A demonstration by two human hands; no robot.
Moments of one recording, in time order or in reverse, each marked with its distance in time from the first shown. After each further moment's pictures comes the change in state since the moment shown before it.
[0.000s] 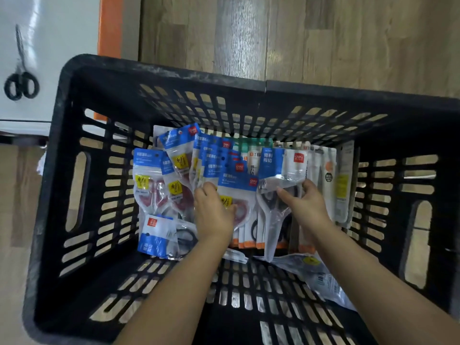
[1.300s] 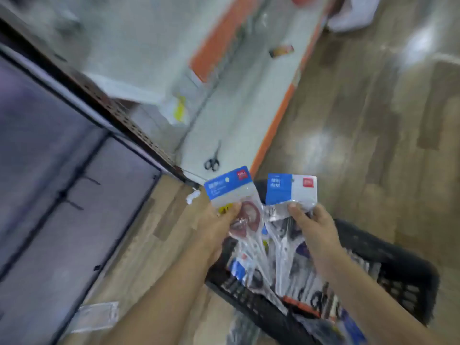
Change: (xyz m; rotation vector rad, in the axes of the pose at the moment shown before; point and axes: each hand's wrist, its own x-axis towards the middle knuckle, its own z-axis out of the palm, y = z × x) left_hand -0.117 -0.002 -0.344 -1.231 0.181 -0.047; right_hand -0.251 -0.259 0.080 -0.004 -0.306 -0.334
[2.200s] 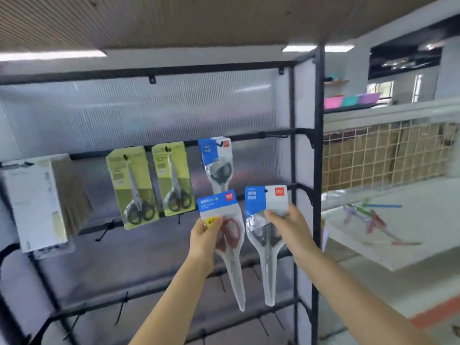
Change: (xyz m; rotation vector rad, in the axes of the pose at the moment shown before) left_hand -0.443 0.406 -0.310 -0.449 0.770 0.694; right_hand -0.477 -0.415 0.235 -0.097 -0.970 -0.772
